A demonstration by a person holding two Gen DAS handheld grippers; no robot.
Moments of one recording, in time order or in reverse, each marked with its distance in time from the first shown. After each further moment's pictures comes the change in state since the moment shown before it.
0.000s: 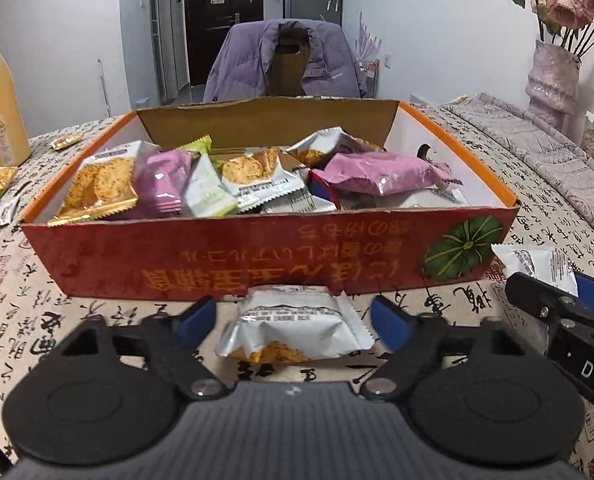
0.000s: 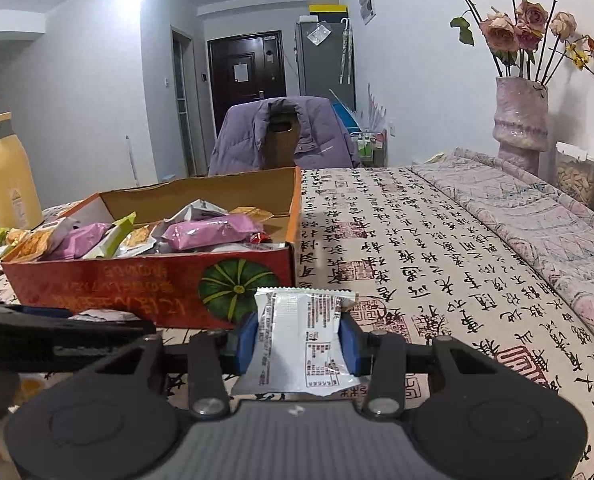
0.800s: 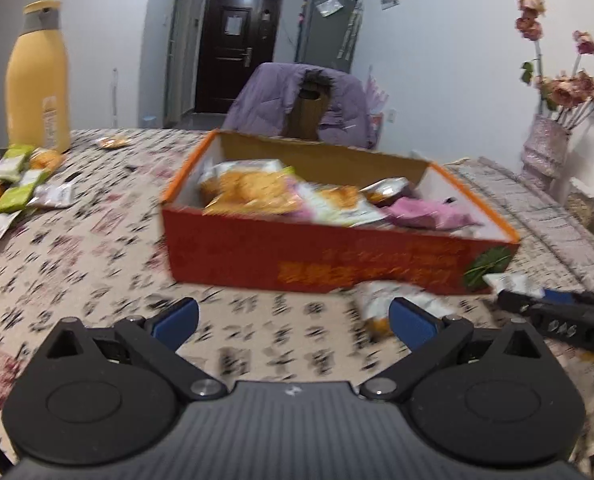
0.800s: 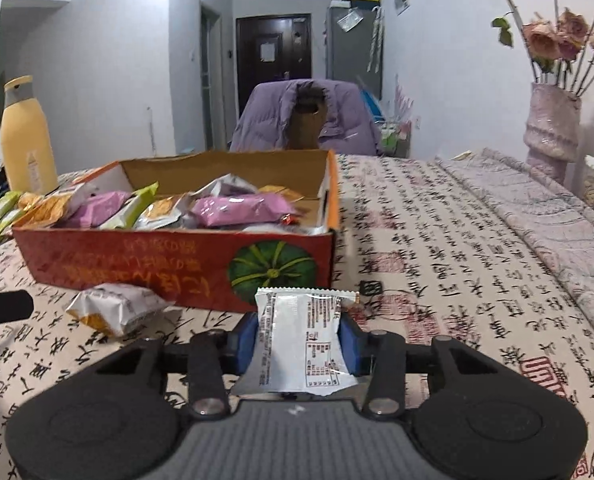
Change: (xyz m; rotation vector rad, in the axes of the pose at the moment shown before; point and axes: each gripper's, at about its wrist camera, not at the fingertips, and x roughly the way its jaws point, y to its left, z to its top) left arm -0.065 0.091 -0.026 -0.107 -0.151 -0.086; right arm 0.009 0.017 0.002 -0.073 0.051 0.024
